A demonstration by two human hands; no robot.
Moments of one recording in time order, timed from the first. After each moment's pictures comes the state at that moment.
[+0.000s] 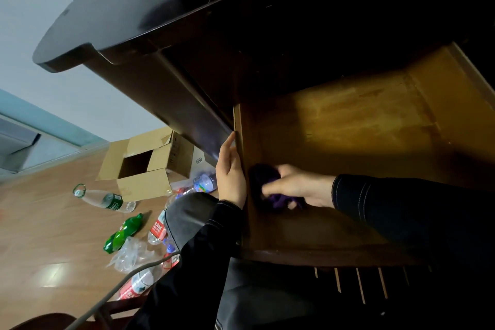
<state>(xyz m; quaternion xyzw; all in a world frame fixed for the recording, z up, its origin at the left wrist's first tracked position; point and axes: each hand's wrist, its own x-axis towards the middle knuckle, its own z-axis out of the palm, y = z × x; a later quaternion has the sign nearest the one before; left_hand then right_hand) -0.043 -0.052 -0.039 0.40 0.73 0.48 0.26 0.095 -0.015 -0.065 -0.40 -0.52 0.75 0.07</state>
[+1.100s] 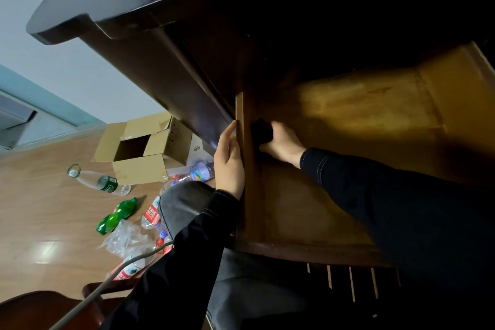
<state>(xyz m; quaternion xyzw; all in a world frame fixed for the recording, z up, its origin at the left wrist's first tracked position) -0.045 -0.052 -0.040 0.40 0.74 0.48 0.26 0.057 0.051 -0.086 -0.50 -0.66 0.54 0.16</state>
